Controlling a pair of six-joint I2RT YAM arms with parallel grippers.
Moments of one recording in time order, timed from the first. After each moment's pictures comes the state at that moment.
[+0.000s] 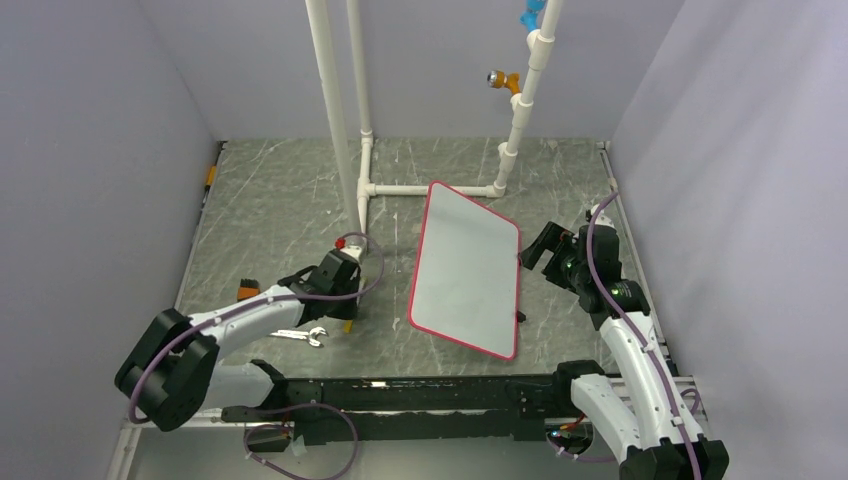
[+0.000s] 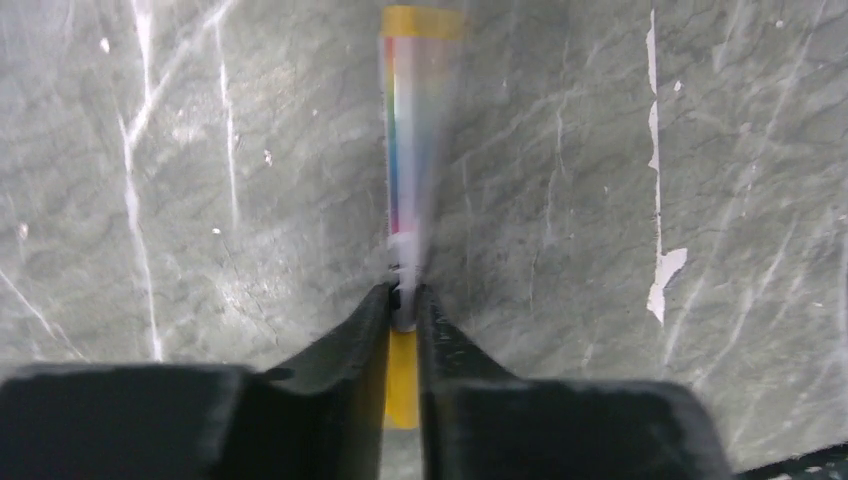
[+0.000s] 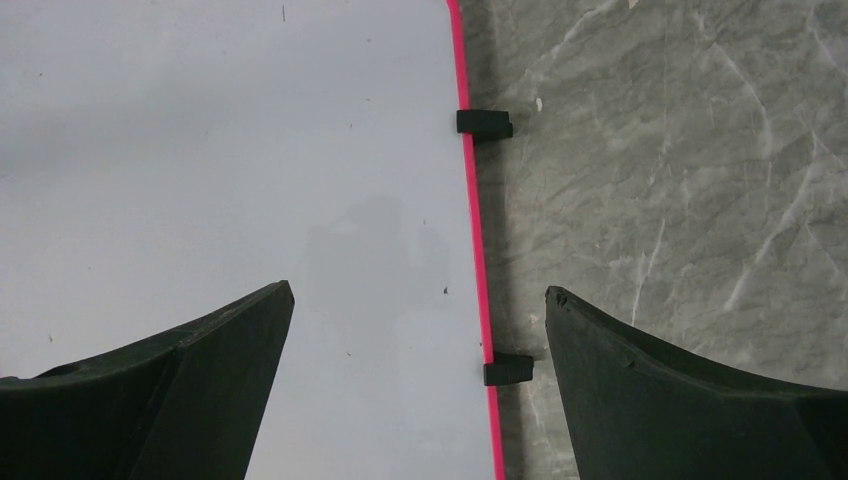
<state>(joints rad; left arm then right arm) -0.62 1.23 0.53 -0.30 -0.07 -0.43 0.08 0.79 0.70 -0.58 -0.06 0.57</state>
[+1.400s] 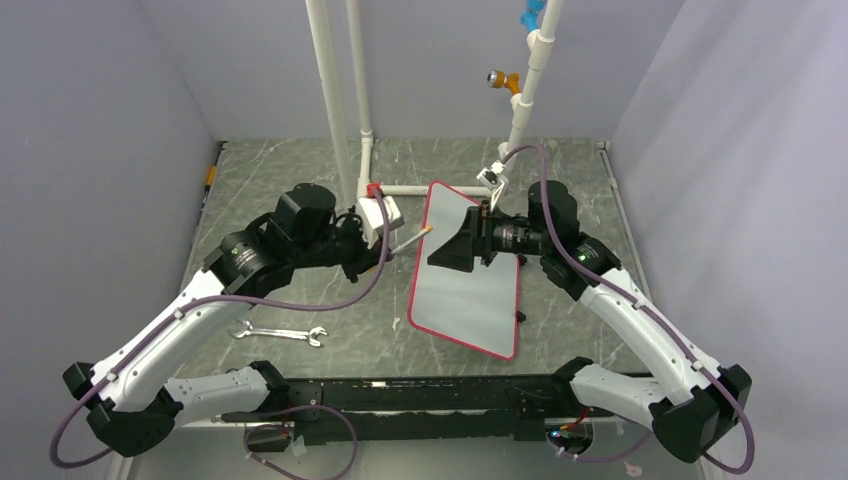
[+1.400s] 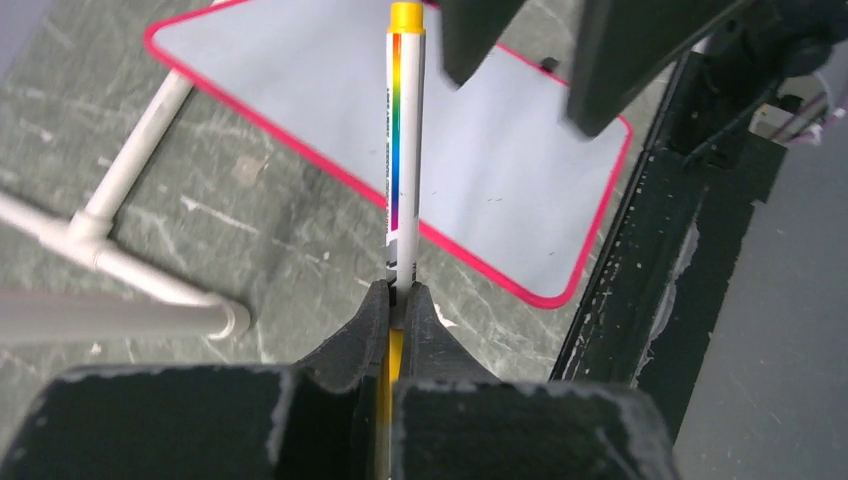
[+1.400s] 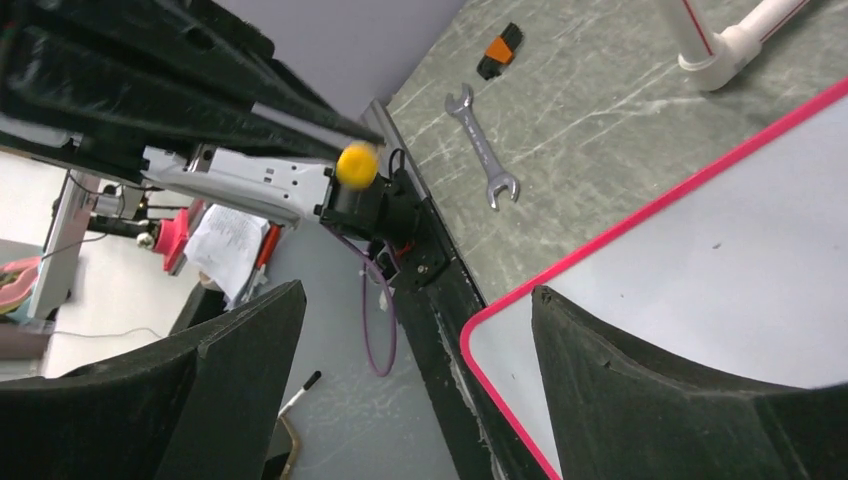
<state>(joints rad) -0.78 1.05 1.30 -0.75 0.25 0.17 0.53 1.03 1.02 -0.29 -0.76 0.58</state>
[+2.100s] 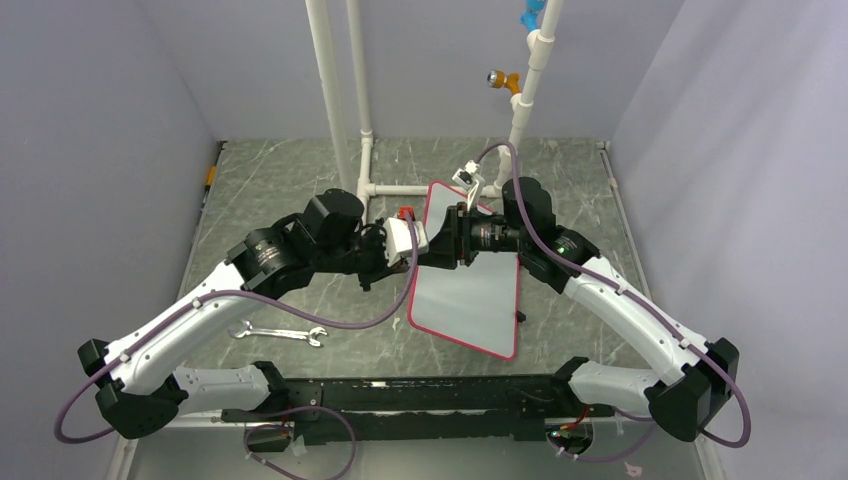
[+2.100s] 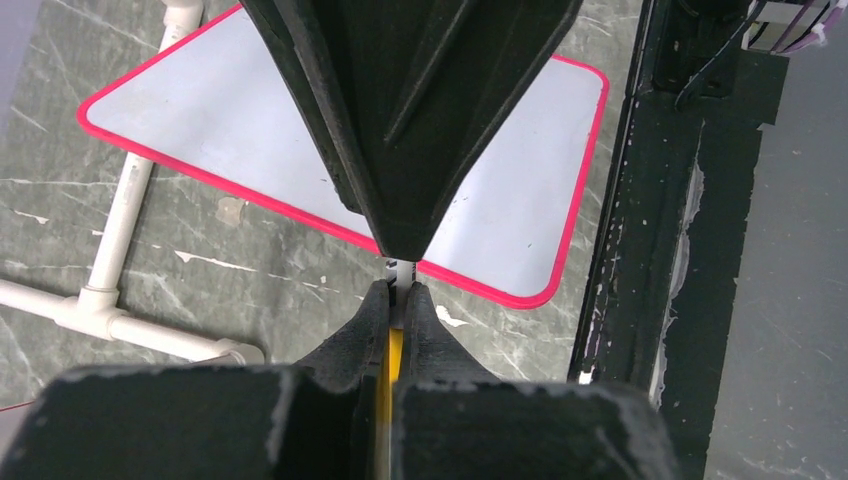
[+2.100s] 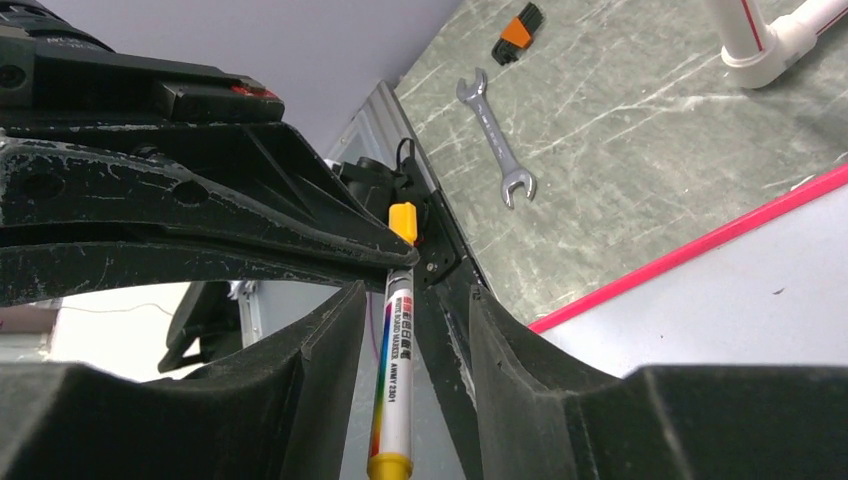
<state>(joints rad) -0.91 1.15 1.36 -0.79 0.28 0.34 0.66 1.14 1.08 -0.26 -0.69 0.59</state>
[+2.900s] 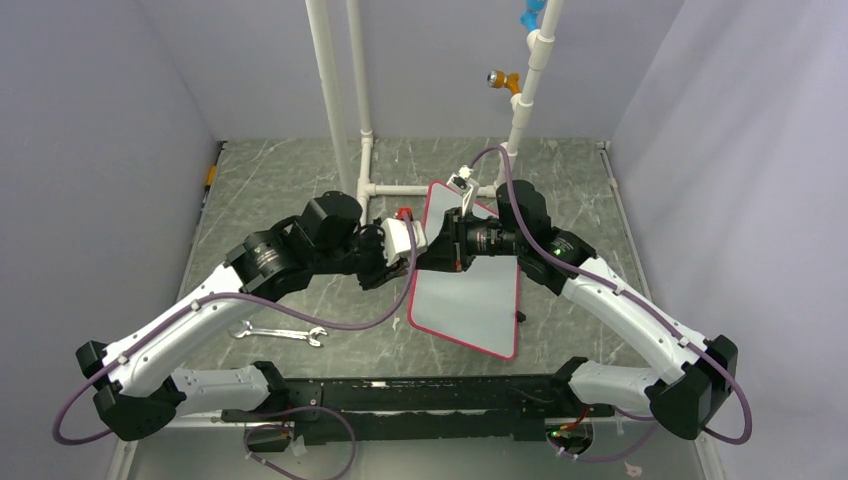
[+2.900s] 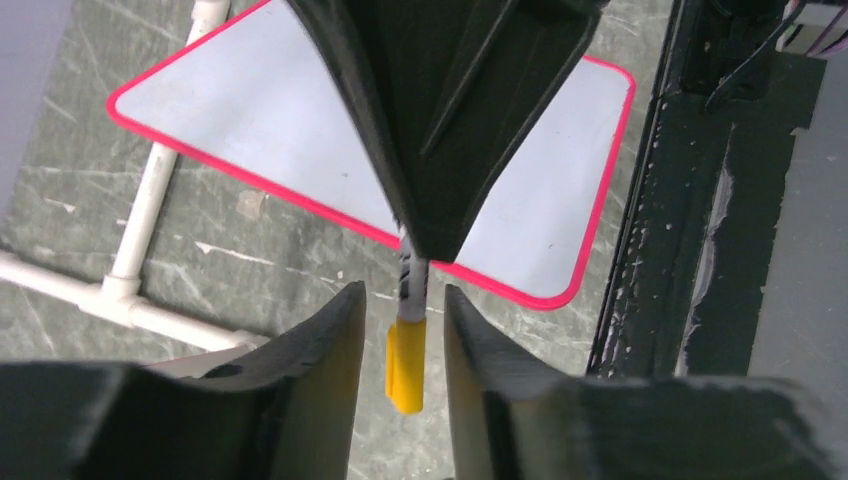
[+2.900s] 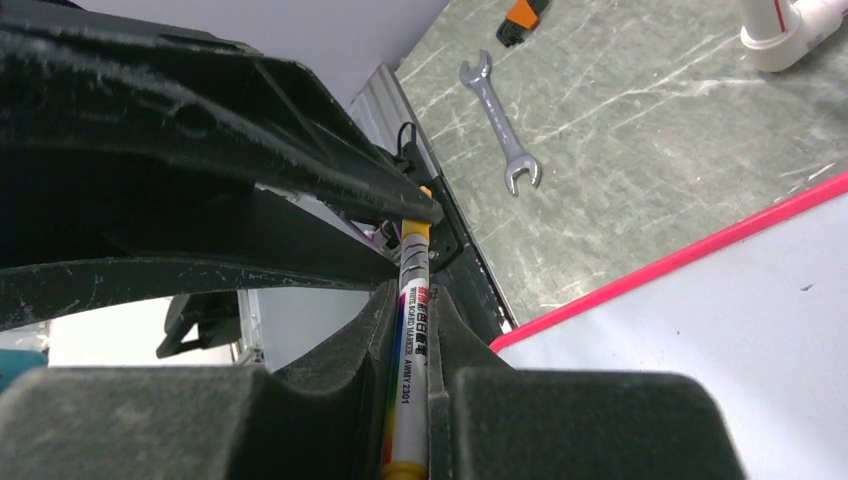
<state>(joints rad) -0.91 1.14 1.36 -0.78 0.24 0.36 0.69 1.15 1.08 -0.27 -0.68 0.58</state>
